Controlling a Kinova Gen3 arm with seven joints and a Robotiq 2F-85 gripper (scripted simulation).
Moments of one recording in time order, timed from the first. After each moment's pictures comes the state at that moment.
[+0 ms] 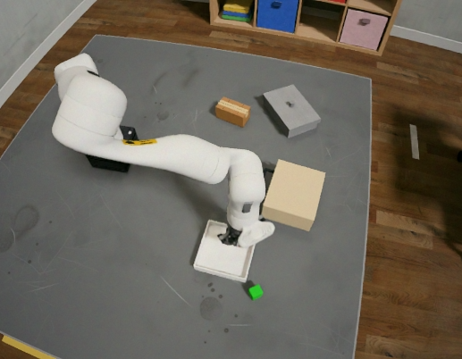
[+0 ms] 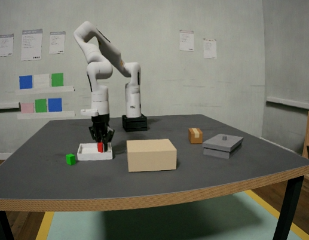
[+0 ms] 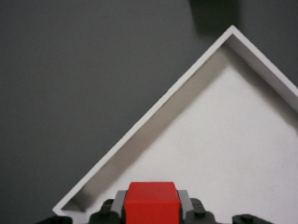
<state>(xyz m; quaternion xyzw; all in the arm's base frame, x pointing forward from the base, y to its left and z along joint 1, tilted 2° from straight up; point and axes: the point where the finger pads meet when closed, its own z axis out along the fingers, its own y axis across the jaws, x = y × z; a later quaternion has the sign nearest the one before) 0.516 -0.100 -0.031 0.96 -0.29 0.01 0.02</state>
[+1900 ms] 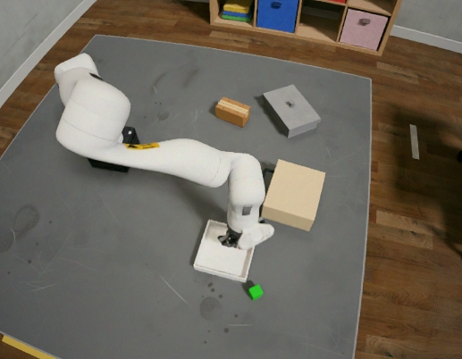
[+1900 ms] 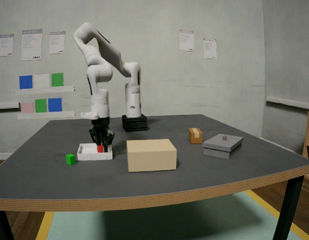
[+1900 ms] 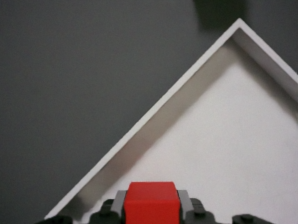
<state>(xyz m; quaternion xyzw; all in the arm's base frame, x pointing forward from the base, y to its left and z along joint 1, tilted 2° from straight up) 0.517 -0.101 -0.044 0.96 -0.29 0.01 0.02</state>
